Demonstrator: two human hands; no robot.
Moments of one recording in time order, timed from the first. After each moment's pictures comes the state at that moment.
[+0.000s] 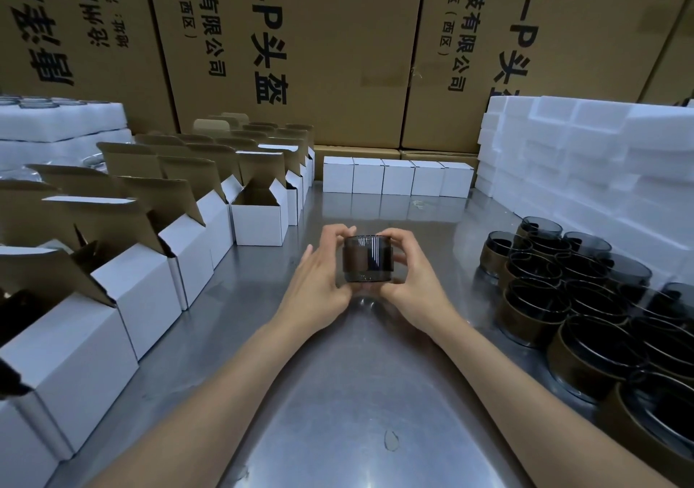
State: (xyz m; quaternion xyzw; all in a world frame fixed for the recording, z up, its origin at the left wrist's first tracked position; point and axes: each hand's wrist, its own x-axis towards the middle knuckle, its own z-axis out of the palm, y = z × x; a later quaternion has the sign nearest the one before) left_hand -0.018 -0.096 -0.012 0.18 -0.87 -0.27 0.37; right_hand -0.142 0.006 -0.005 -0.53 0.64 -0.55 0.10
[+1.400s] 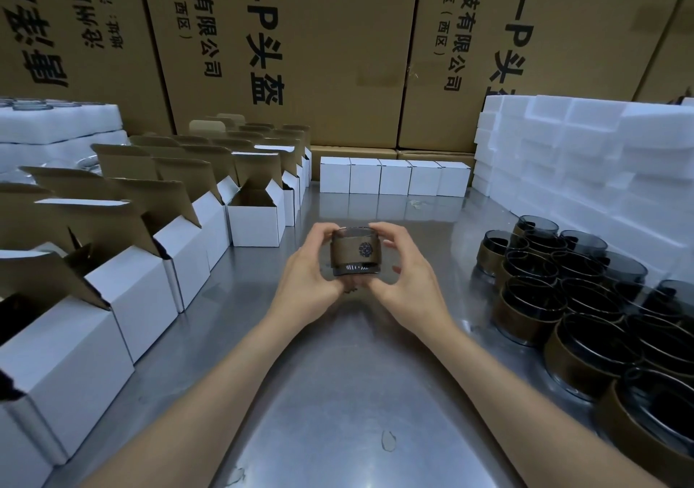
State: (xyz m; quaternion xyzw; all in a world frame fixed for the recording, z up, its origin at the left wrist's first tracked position) left_hand -0.016 -0.102 -0.009 0.21 -0.83 -0.32 0.41; right_hand -0.139 0.003 -0.009 -0.54 0.67 -0.51 -0.04
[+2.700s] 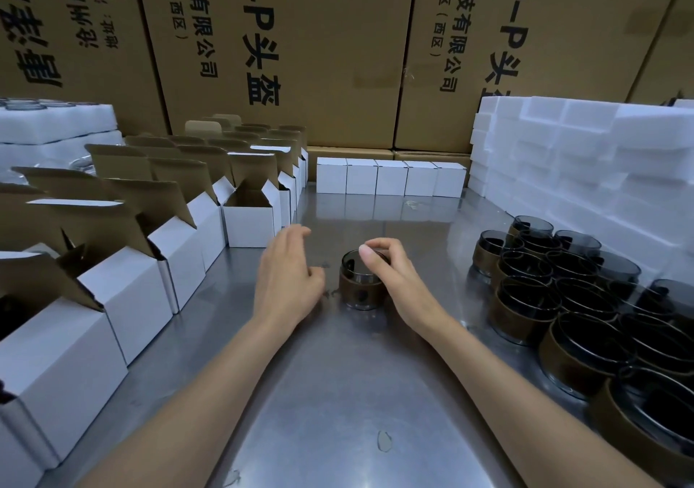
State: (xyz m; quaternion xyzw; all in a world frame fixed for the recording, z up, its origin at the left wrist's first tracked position) left_hand -0.011 -0.110 -0.009 0.35 -0.84 -0.16 0.38; right_hand -0.139 0.001 -0.004 -0.46 0.67 -0.54 0.21
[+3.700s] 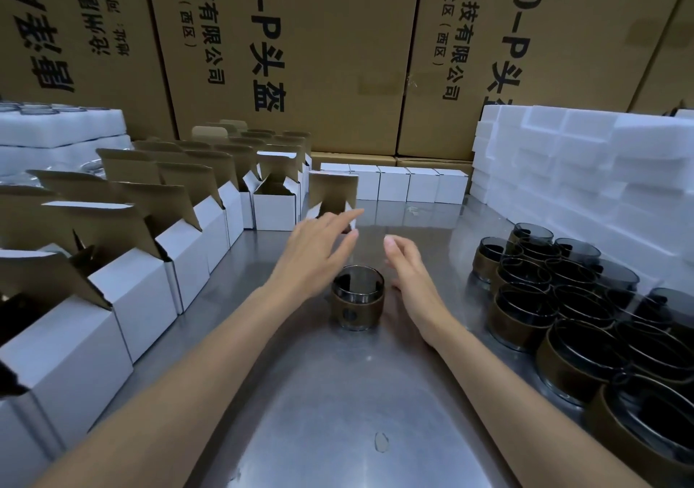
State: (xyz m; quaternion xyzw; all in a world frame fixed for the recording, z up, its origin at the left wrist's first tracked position) left_hand -0.034 -0.118 0.020 0.19 -0.90 -0.12 0.38; right_hand -0.145 0.001 -0.002 -0.40 0.66 -0.61 0.20
